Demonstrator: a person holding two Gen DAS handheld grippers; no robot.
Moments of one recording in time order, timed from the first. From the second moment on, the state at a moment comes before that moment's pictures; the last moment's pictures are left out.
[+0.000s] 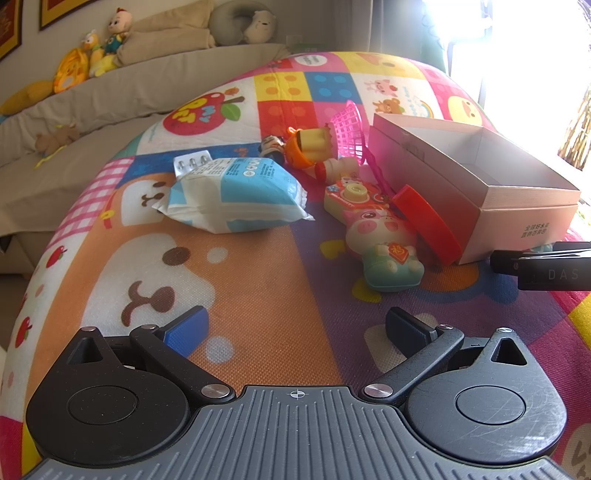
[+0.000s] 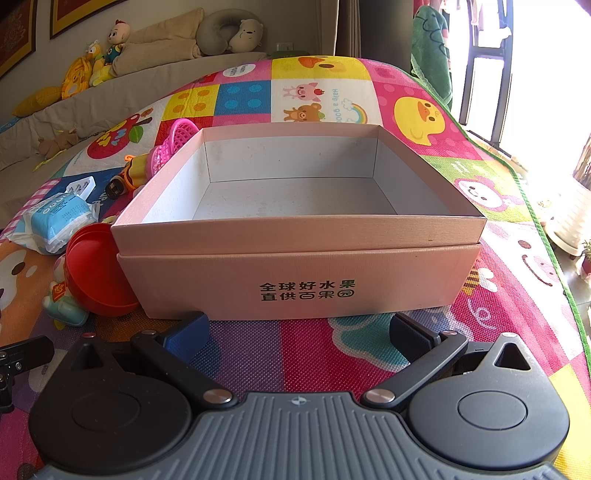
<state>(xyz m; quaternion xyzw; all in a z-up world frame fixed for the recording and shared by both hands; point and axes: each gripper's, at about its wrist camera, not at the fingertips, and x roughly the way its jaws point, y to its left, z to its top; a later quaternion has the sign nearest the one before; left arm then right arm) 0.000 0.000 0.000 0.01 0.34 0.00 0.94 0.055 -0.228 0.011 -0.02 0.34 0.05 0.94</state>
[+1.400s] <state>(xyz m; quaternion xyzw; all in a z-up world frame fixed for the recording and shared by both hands) 0.001 0.003 0.002 0.01 0.35 0.00 0.94 0.013 -0.223 0.018 -0.01 0.37 0.03 0.93</state>
